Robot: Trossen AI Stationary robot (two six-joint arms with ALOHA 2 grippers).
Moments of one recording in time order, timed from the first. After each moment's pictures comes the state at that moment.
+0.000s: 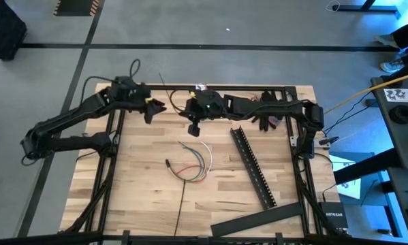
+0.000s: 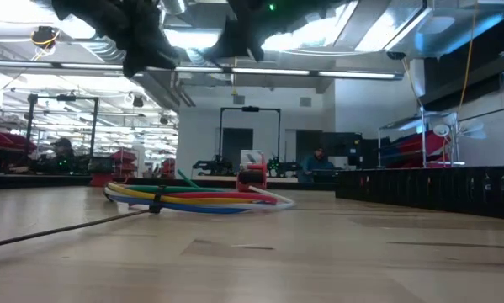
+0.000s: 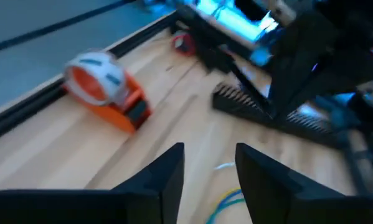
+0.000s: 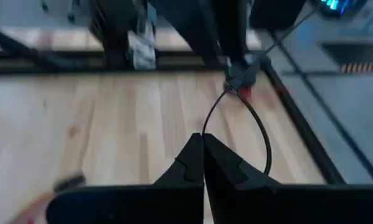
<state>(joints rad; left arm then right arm) 0.62 0.89 0.81 -0.42 0.34 -0.21 -0.16 1.85 1.57 -0.20 0.01 -0.09</state>
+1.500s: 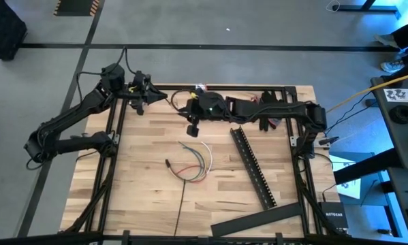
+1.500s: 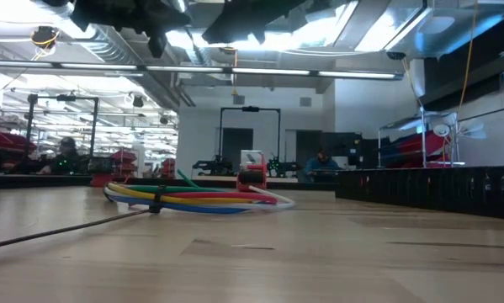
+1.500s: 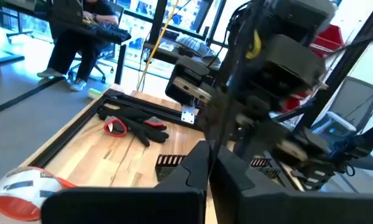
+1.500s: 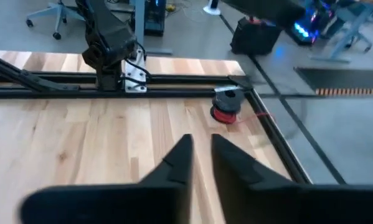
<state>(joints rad) 0.81 0.93 0.81 -0.02 0.80 -0.16 -0.11 1.82 1.58 -0.18 0.11 -0.09</state>
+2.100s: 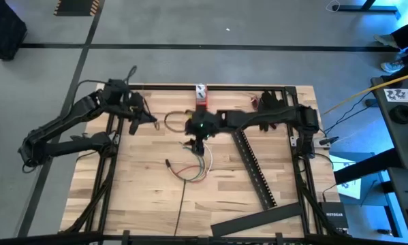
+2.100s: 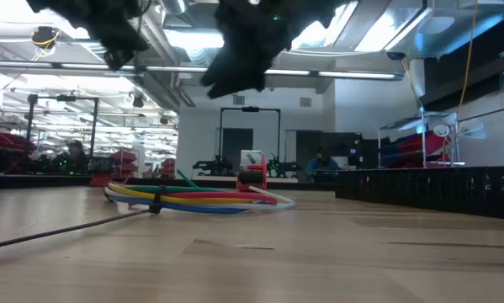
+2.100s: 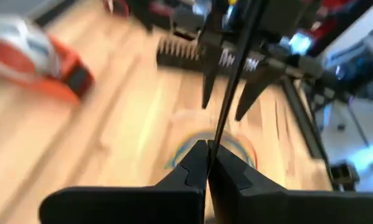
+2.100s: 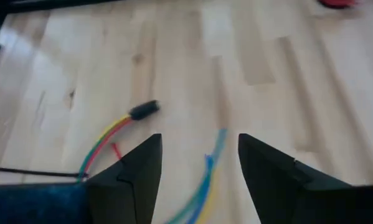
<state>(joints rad) 0.65 0.77 0.81 -0.67 0.58 0.01 -0.05 1.92 1.53 -0.35 -0.12 0.07</state>
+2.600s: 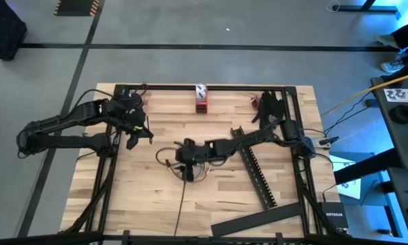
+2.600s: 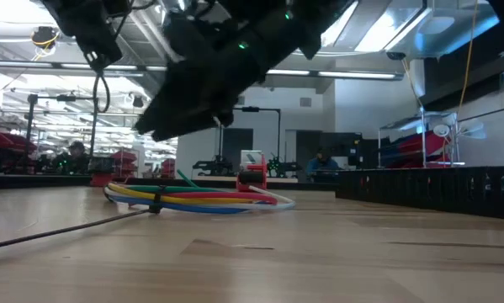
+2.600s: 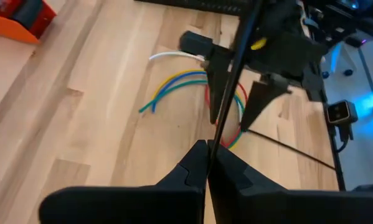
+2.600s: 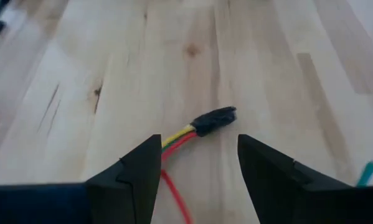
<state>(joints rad) 0.34 0.75 0.81 -0.83 0.35 -0.06 0.15 2.16 1.54 -0.06 0.04 0.16</state>
